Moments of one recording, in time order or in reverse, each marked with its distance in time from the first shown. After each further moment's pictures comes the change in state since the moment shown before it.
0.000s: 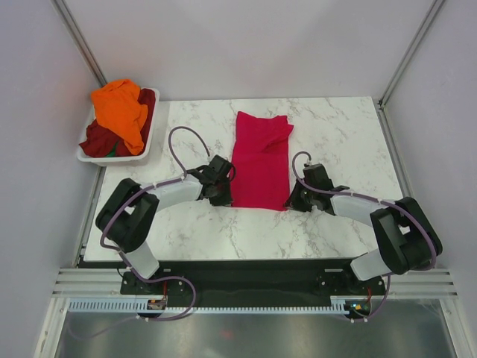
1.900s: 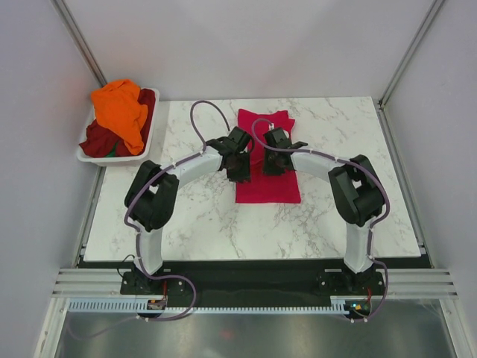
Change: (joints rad) left arm -0.002 0.278 0.520 -0.225 0.038 0.063; right arm 0.116 0.504 0.727 -0.275 0.245 -0.140
